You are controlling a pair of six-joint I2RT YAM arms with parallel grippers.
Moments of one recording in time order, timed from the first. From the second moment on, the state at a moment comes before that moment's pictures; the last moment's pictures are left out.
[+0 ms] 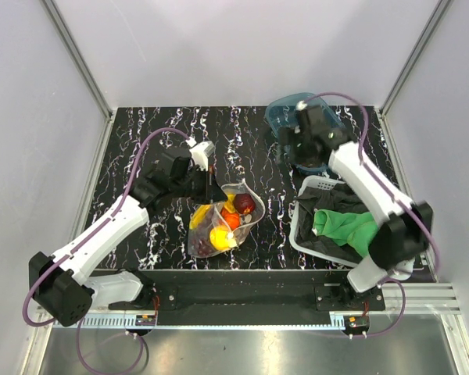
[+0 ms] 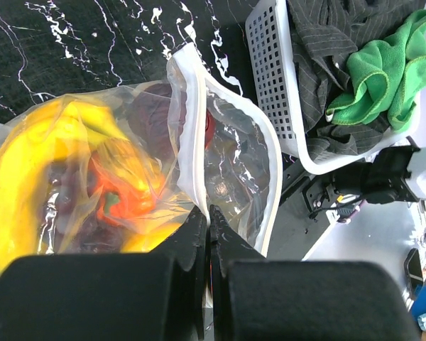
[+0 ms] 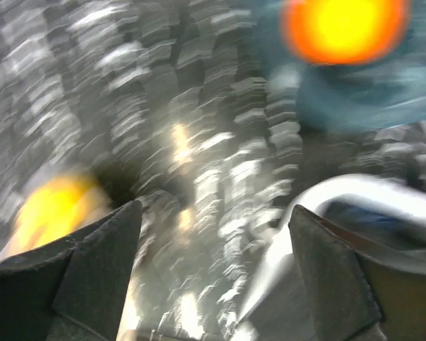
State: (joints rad) left arm -0.58 1.17 1.04 -0.51 0.38 -0.48; right arm 0.37 1.65 1.55 -0.82 0.06 0.44
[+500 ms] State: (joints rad) left arm -0.58 1.22 1.03 -0.49 0.40 -0.53; right arm 0.82 1.39 1.22 -0.59 -0.07 0.53
